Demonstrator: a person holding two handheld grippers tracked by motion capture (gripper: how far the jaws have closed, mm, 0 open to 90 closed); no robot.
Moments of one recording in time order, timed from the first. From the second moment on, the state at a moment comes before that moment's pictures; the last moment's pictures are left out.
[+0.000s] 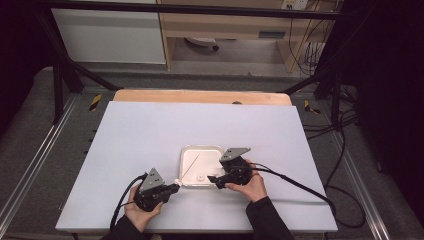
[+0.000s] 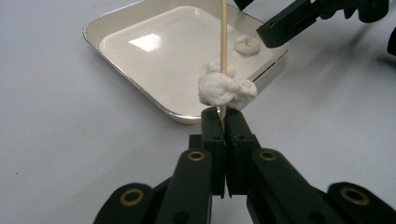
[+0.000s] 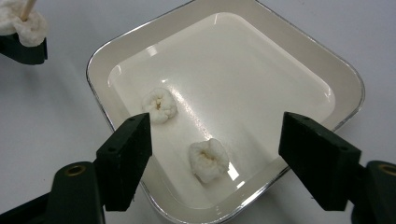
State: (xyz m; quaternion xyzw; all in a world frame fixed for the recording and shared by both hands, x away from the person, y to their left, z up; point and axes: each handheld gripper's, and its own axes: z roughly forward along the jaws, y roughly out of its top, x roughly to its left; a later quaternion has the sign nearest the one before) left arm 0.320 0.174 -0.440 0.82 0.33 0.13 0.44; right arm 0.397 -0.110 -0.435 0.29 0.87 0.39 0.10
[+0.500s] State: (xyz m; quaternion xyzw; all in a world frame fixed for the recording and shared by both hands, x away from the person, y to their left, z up) left arm 0.320 0.173 -0.441 0.82 0.33 0.12 0.44; right arm 0.397 -0.109 -0.446 0.26 0.89 0.37 0.11
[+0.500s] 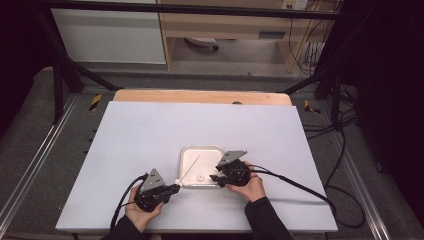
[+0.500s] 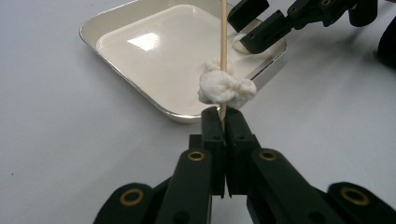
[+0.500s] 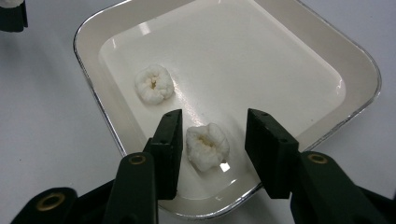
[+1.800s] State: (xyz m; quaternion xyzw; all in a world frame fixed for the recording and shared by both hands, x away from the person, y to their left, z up) left arm 0.318 0.172 -0.441 0.82 0.33 0.12 0.45; right arm 0.394 -0.128 -0.416 0.29 0.84 0.45 0.07
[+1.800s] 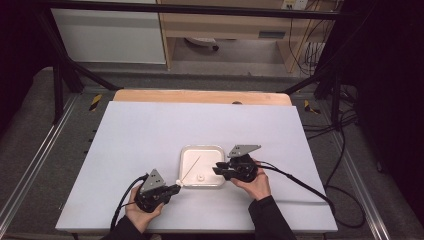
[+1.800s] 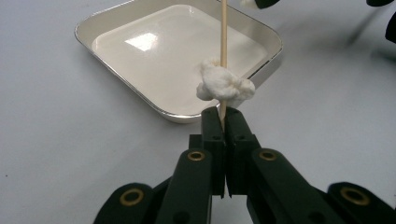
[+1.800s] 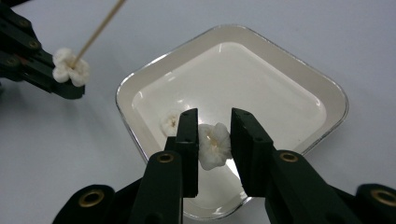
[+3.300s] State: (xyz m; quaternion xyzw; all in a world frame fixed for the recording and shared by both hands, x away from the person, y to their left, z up) left arm 0.316 0.170 -0.439 0.82 0.32 0.13 0.46; right arm 0.413 -0.119 -0.378 0.34 0.73 0.59 -0.04
